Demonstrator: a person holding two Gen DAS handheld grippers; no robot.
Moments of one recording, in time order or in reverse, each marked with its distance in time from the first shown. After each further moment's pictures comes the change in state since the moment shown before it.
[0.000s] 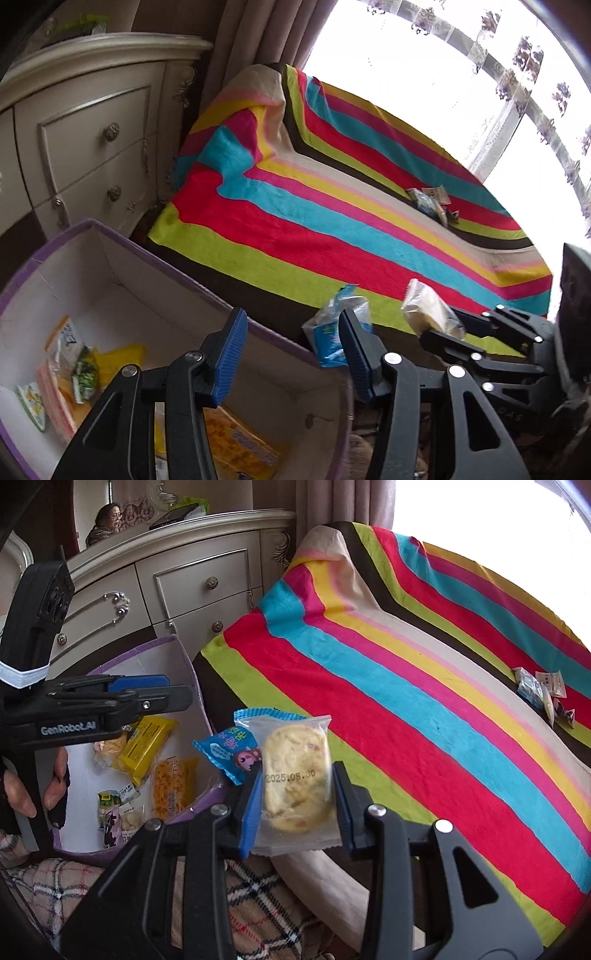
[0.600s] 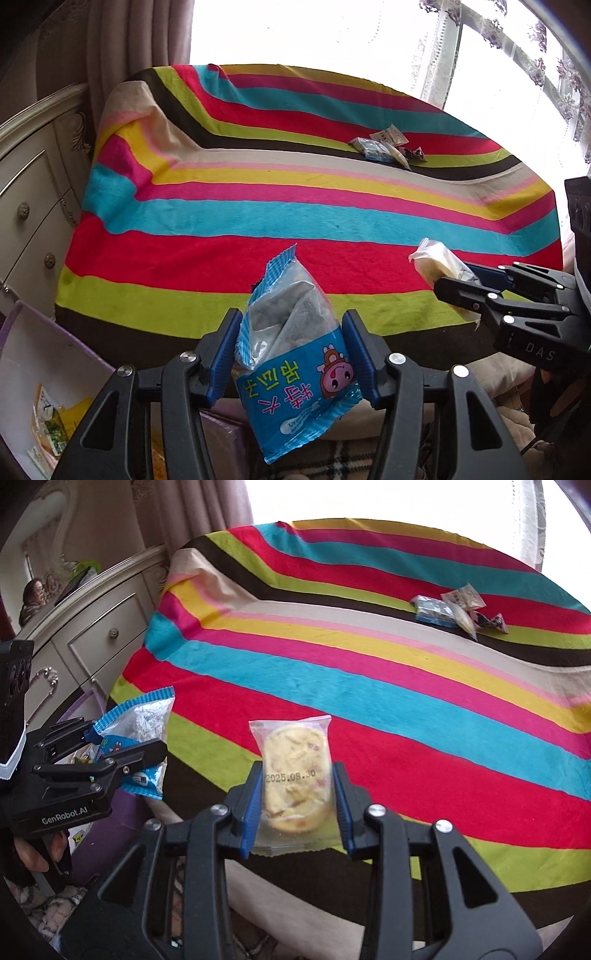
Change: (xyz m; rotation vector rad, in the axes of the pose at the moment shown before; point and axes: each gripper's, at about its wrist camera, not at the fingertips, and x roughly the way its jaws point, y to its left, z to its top) left arm 0.064 -0.102 -0.007 0.307 0.046 0.064; right arm -0.024 -0.103 -0.033 0.300 -0.021 -0.118
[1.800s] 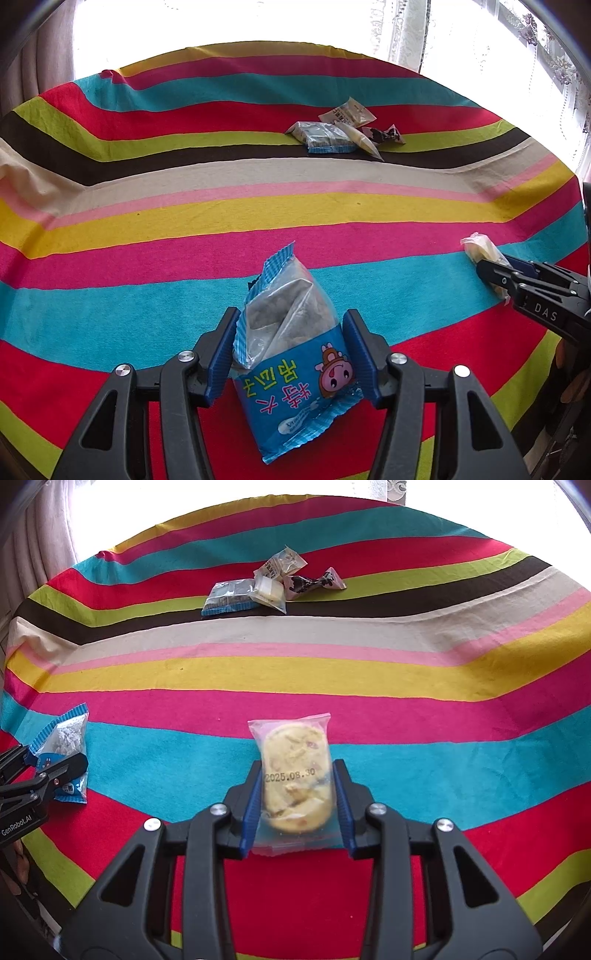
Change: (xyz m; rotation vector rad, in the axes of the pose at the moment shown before) left arm 0.149 -0.101 0.080 0.140 0.039 -0.068; right arm 0.027 -0.201 0.004 0.277 0.000 -0.353
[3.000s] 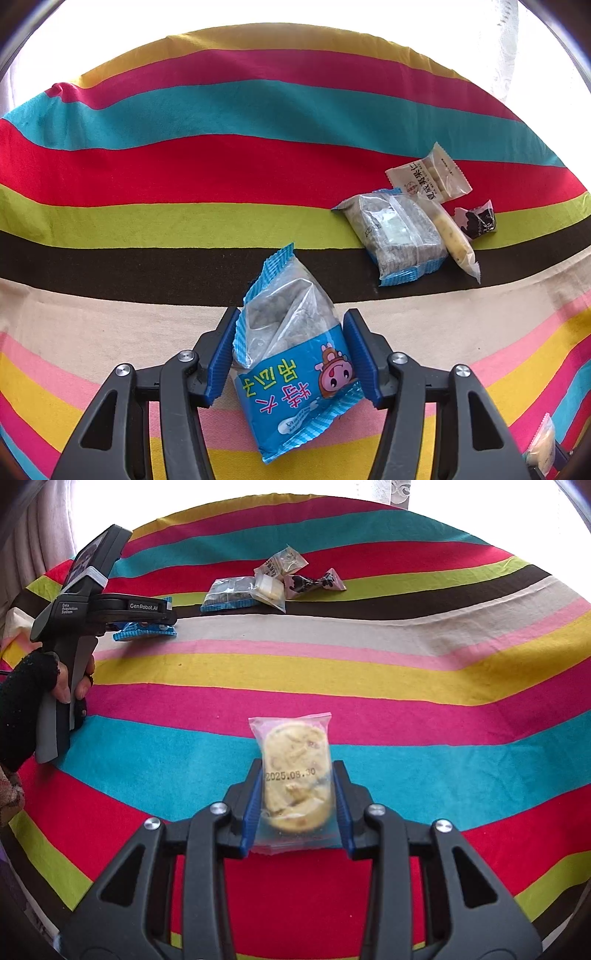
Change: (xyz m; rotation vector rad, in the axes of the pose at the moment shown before) left arm 0.116 0.032 0.148 -0.072 0.013 0.070; right arm -0.005 0.002 -0.002 -0.020 0.000 -0.035
